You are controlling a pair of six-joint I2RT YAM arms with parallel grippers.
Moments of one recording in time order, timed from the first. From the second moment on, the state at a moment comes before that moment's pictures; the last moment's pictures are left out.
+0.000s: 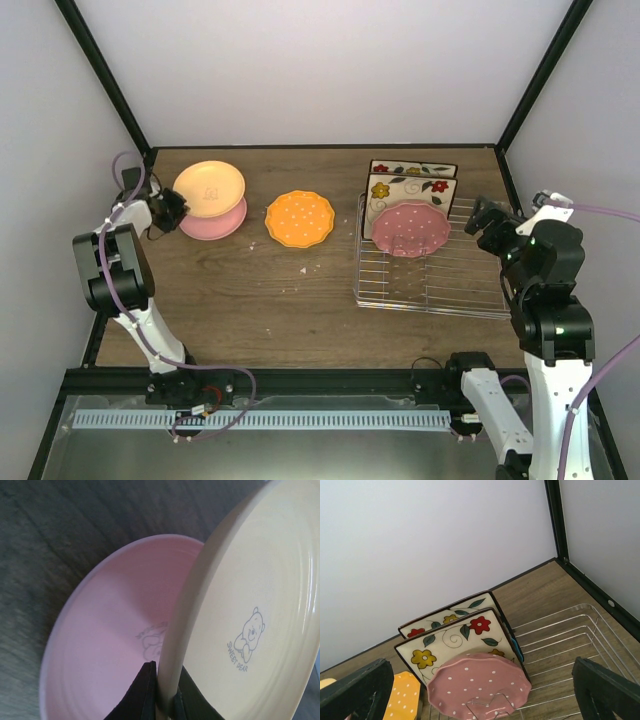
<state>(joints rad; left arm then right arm) 0.30 1.85 1.25 -0.36 0.40 -0.73 0.02 0.65 1.19 -0.80 0.11 0.44</state>
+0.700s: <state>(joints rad) 0.30 1.88 1.23 -0.41 0.35 -0.70 0.02 0.64 1.19 -0.81 0.11 0.47</state>
